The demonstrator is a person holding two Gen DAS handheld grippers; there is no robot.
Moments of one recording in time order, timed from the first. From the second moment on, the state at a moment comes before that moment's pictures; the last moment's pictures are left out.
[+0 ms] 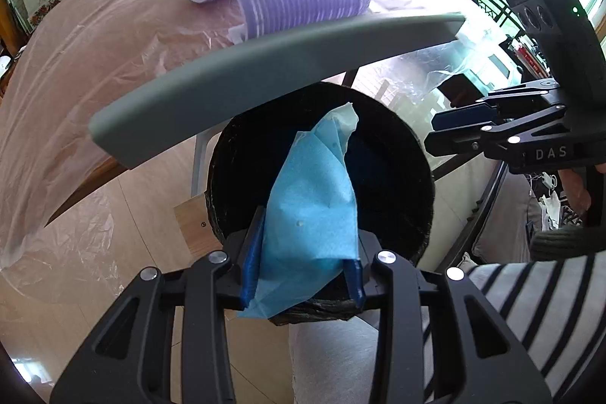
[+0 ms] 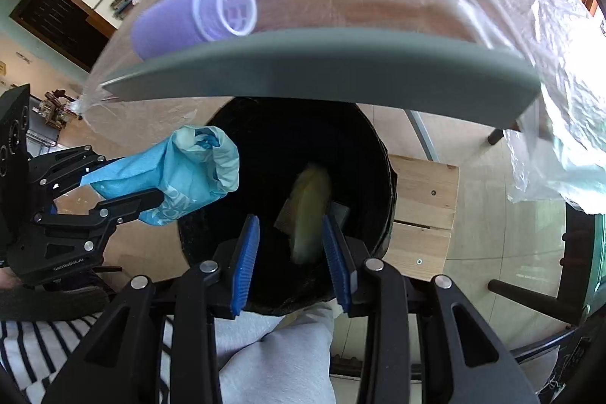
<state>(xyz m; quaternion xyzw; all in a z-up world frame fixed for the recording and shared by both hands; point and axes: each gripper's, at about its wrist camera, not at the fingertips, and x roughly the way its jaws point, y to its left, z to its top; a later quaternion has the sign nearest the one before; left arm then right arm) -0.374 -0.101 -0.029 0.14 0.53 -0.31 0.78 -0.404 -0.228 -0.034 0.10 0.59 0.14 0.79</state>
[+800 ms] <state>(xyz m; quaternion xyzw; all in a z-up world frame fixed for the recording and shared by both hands) -0.392 -0.101 -0.004 0.14 0.48 -0.33 0.80 -0.421 -0.226 0.007 0.13 0.54 0.16 0.82</state>
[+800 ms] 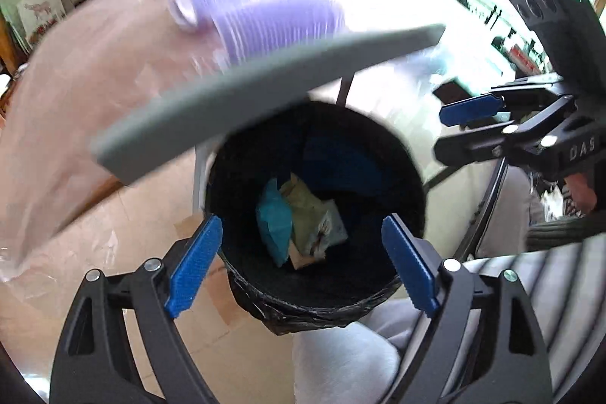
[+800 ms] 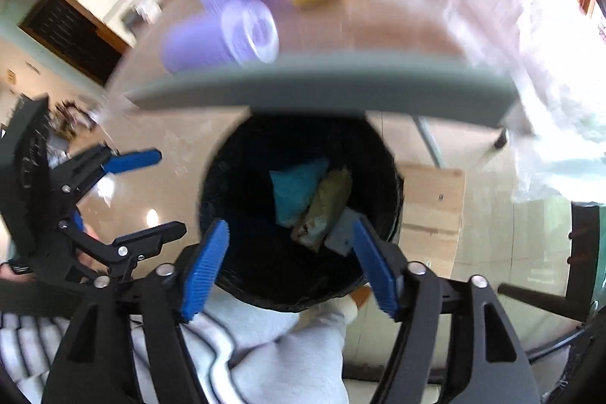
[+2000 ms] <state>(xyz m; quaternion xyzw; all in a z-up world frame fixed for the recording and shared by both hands) -0.131 -0.144 0.072 0.09 0.44 -0.31 0.84 -0.171 -0.291 0.069 0.13 0.48 -0.08 0.87</state>
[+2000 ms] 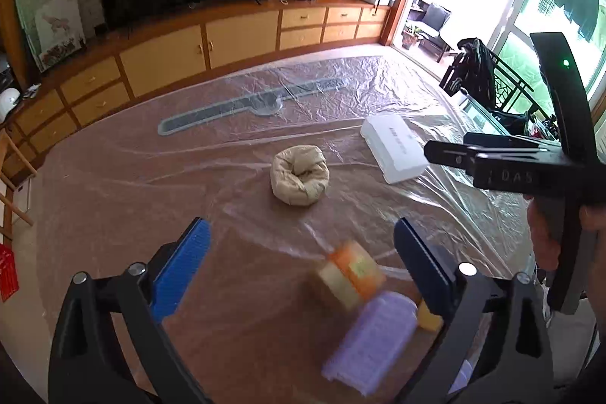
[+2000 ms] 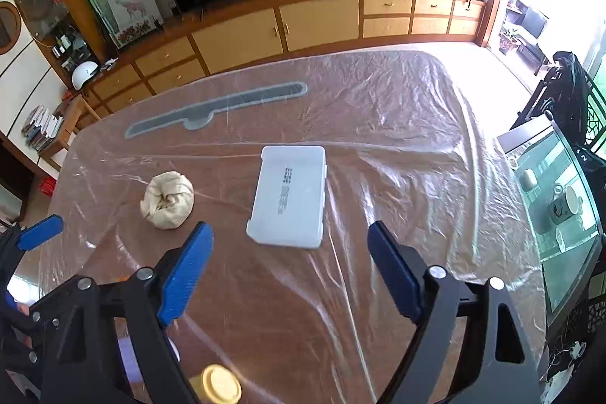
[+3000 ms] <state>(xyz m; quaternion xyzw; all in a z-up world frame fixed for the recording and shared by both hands) -0.076 -0.197 0.019 0.16 0.47 -0.34 0.80 -0.123 -0.291 0.027 0.14 0.52 -0.09 0.84</state>
